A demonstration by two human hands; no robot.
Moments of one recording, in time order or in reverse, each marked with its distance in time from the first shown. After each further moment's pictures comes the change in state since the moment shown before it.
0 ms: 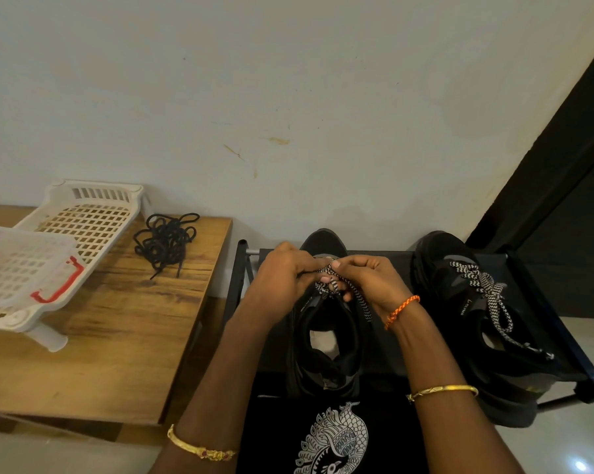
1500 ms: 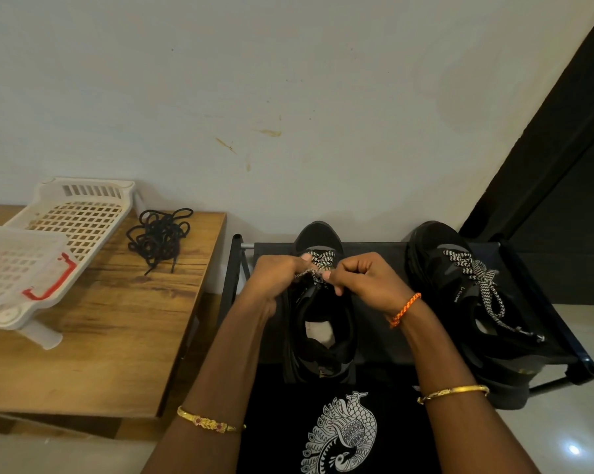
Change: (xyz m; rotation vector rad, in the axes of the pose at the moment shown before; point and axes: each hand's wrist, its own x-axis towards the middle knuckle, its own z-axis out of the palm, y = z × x) left_hand 0.006 0.011 0.005 -0.773 0.041 -1.042; right_hand -0.013 0.005 -0.010 -0.394 -0.180 -0.200
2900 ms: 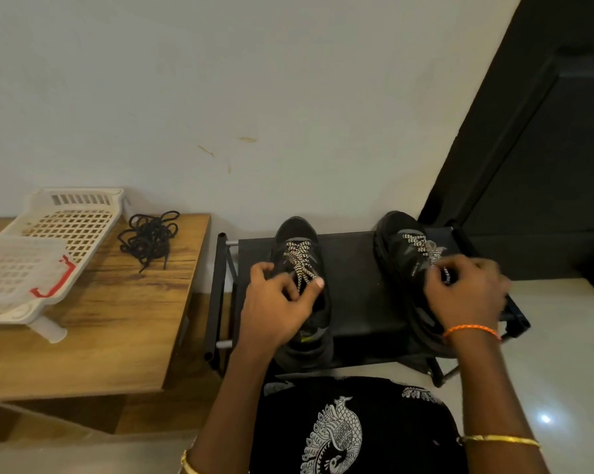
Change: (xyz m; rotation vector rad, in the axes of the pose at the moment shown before) left_hand -0.072 -0.049 0.010 0.614 0.125 0.497; right_hand -0.120 0.007 -0.057 -0.581 1.028 0.257
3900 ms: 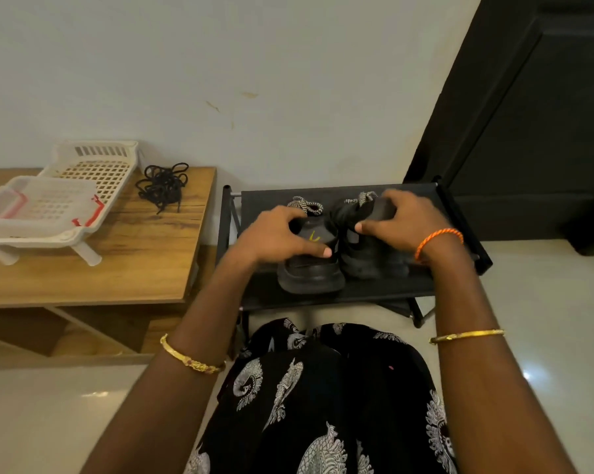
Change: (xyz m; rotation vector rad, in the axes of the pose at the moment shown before) left_hand -0.043 0.066 -0.058 0.099 -0.402 0.006; right_hand -0.023 -0.062 -0.066 -0.111 -0.618 -0.201
